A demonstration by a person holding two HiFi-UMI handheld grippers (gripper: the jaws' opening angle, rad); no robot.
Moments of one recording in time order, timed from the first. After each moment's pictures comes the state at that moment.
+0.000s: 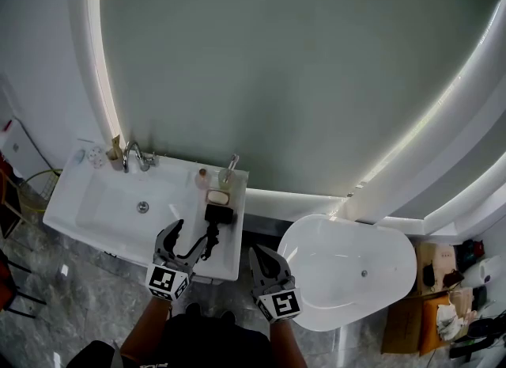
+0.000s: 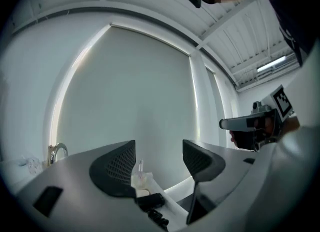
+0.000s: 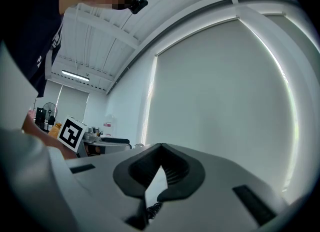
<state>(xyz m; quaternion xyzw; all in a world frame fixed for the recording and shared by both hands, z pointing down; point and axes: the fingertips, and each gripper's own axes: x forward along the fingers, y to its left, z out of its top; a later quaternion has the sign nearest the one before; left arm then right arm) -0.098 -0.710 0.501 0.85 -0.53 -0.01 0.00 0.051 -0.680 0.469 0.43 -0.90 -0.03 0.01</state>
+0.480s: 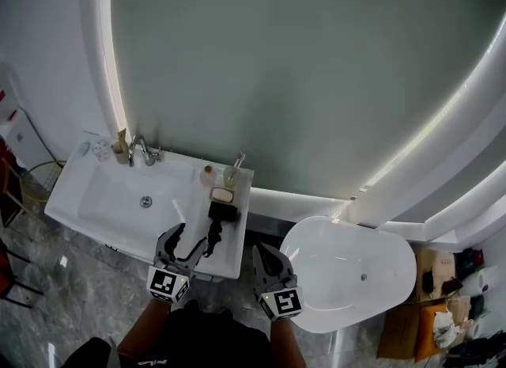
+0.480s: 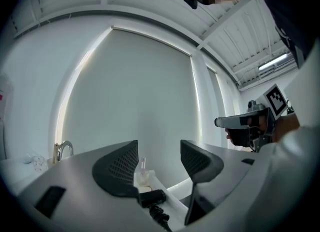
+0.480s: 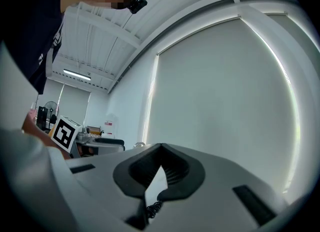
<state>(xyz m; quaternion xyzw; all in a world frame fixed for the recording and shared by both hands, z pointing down) -0.105 -0.693 0.514 0.84 -0.55 -0.01 0.00 0.051 -0.683 0.477 0.42 -0.90 -0.03 0.01</state>
